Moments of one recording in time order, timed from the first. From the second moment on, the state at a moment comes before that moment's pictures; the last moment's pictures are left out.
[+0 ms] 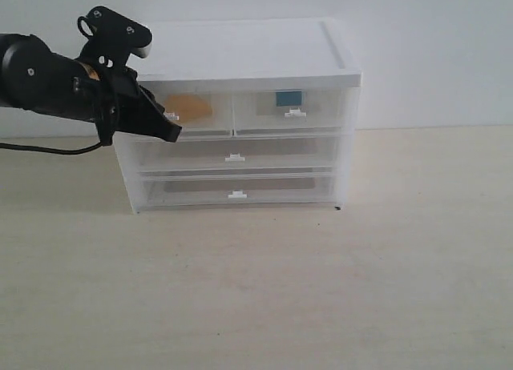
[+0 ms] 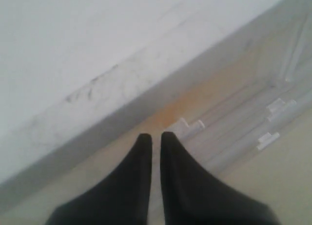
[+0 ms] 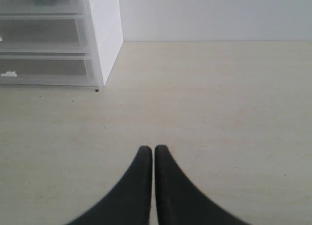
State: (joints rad) left arm -0.35 1.76 -1.22 -0.08 0.17 0.38; right arm 0.11 0.01 0.00 0.04 0.33 -0.02
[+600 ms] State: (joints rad) left arm -0.35 1.23 -1.00 -0.08 0.45 0.21; right arm 0.11 0.01 0.00 0.04 0.33 -0.02
